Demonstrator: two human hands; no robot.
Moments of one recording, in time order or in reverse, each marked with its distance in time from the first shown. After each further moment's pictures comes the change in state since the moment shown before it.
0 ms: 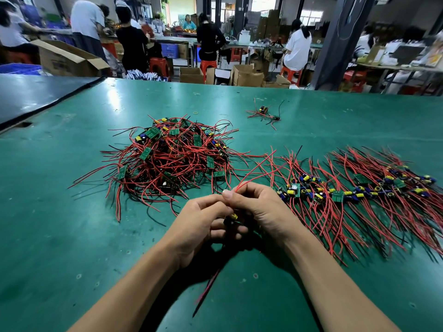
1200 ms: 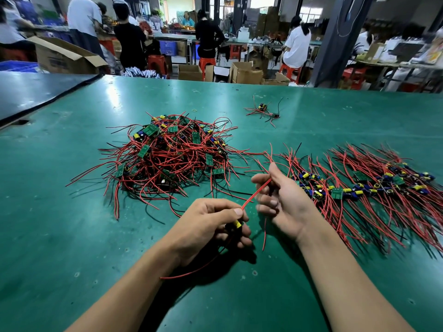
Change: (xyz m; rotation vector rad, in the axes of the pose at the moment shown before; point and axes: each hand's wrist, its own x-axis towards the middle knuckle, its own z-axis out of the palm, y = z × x) left_hand -0.007 -0.001 0.002 0.059 -0.182 -0.017; right_hand 0.017 -0.017 -0.032 0.298 0.227 0.095
